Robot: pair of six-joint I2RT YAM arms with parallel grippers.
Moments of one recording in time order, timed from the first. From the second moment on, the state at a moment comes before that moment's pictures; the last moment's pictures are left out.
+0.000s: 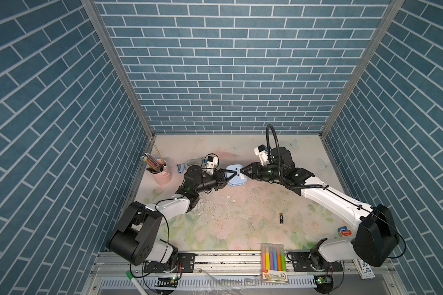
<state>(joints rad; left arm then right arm) -0.44 1.44 0.58 0.73 0.72 -1.26 0.67 1.41 1.05 -0.15 -0.52 0.80</state>
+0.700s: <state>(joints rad) -0.45 1.42 0.58 0.51 0.66 -1.13 0.69 1.41 1.07 -0.22 -0.48 0.83</state>
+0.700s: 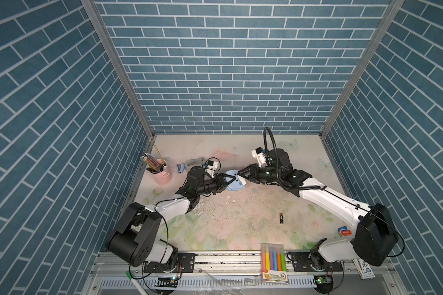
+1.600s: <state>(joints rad) -0.82 1.49 1.14 -0.68 -0.09 -0.50 0.67 1.47 1.11 -0.59 -0.27 0.68</state>
